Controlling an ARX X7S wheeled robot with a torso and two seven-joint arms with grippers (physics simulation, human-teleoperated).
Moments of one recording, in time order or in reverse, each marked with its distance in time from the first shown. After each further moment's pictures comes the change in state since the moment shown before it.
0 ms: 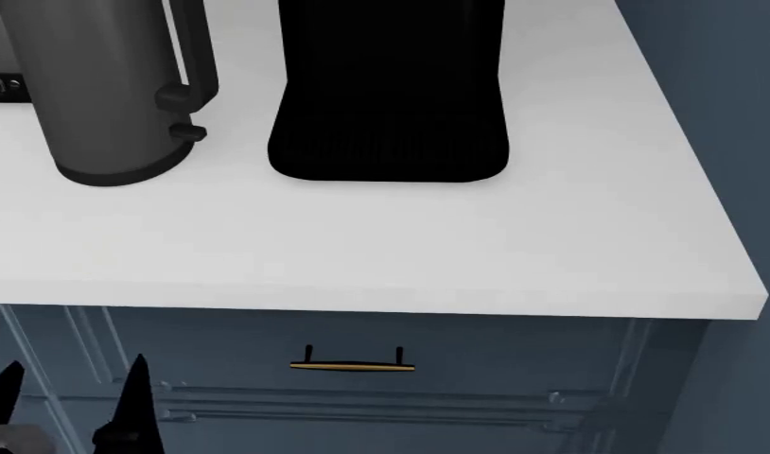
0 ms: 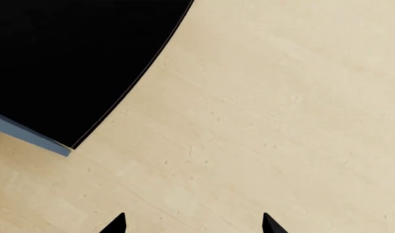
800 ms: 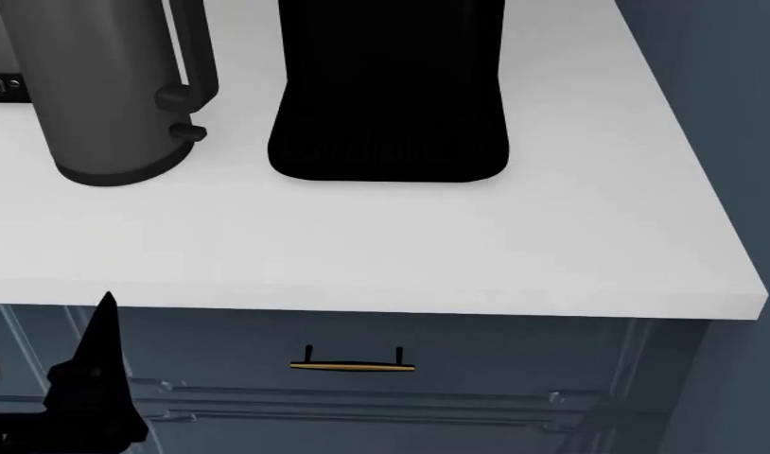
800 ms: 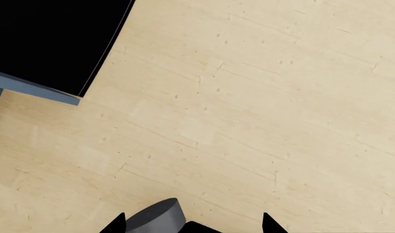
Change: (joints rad) left arm -0.246 -0.057 -0.122 0.342 -0.292 -0.580 -0.211; right arm 0.055 0.041 0.331 0.093 -0.190 0.272 -0.111
